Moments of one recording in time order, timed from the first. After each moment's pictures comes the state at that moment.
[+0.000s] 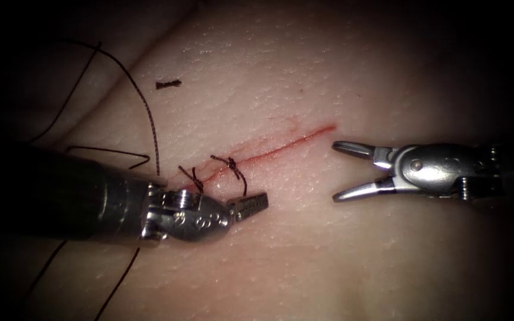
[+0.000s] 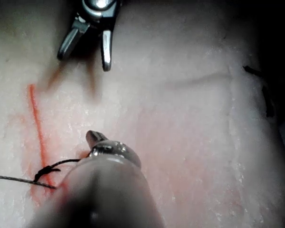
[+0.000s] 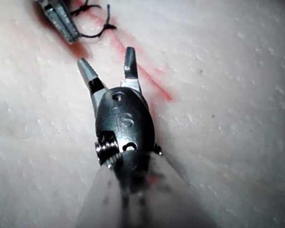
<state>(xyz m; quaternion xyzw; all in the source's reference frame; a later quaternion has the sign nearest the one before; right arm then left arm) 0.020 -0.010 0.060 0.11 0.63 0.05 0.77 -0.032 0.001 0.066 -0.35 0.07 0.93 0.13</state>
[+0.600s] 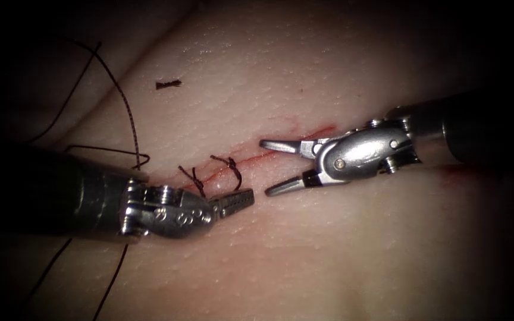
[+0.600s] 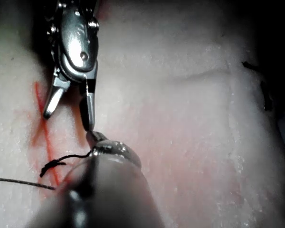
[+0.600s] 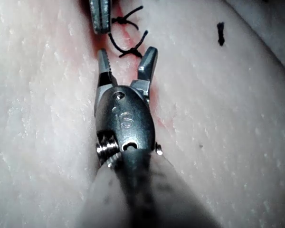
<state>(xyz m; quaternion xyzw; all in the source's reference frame) 0.028 -0.011 0.066 0.04 0.66 -0.12 0.74 -0.030 0.001 0.065 -0.35 0.07 0.93 0.13</state>
